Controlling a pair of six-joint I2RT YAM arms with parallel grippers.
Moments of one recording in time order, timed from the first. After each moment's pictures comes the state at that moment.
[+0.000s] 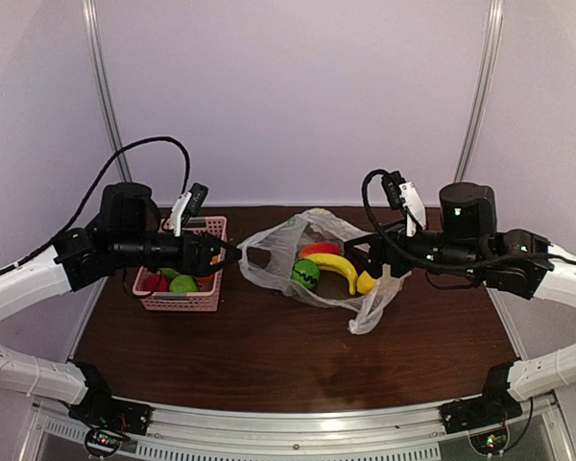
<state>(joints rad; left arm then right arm) -0.72 1.08 0.94 -0.29 0.36 -0.40 0.96 1.04 1.02 -0.32 0.15 0.31</state>
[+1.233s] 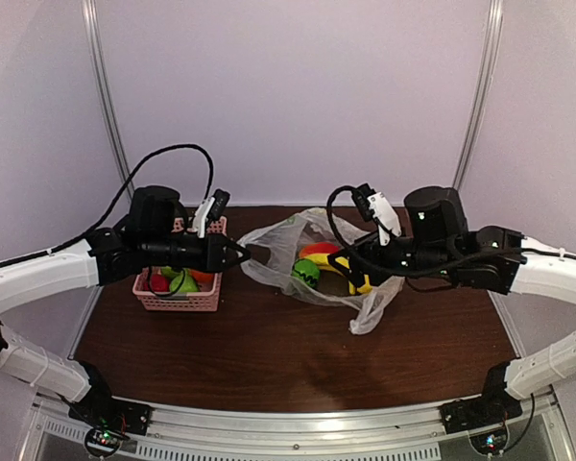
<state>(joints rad) -0.73 1.25 0.94 -0.15 0.37 -0.47 0.99 1.16 1.04 -0.33 0.14 0.28</state>
